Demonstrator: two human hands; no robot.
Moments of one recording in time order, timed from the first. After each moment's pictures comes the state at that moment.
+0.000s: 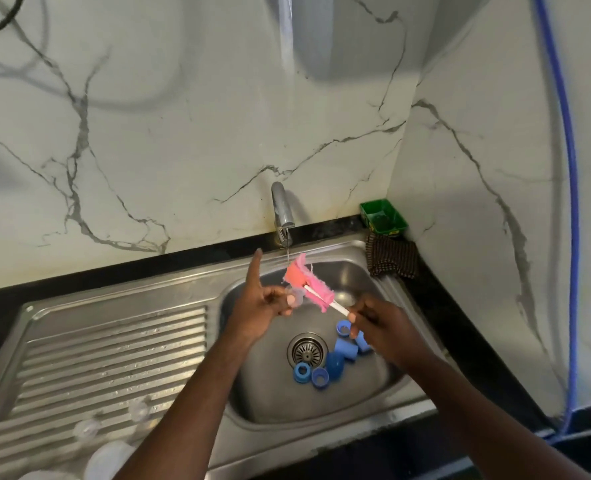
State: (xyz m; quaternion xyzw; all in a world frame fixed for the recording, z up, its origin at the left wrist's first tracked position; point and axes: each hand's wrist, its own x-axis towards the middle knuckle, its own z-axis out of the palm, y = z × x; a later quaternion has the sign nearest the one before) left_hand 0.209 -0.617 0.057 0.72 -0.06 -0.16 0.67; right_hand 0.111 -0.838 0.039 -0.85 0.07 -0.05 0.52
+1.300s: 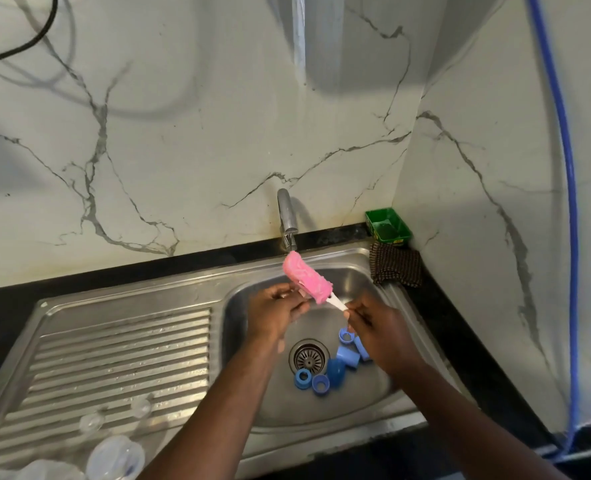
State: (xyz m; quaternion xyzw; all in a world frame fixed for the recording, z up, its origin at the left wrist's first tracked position) left_hand 0.187 -0.658 0.068 0.64 0.15 -0.13 0.74; right_hand 0.113 -0.828 0.045 -0.90 0.07 -0.12 0.42
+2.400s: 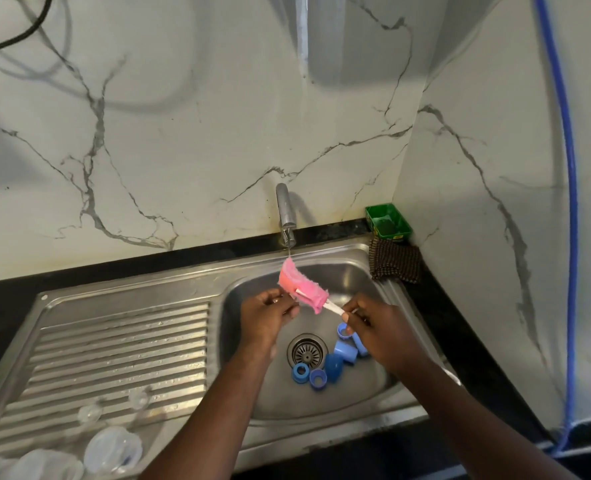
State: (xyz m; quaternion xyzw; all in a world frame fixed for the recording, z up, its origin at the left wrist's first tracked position) left_hand 0.191 -0.648 0.032 0.62 0.18 -0.11 0.75; right_hand 0.107 -0.836 0.052 -0.90 0.05 -0.05 0.43
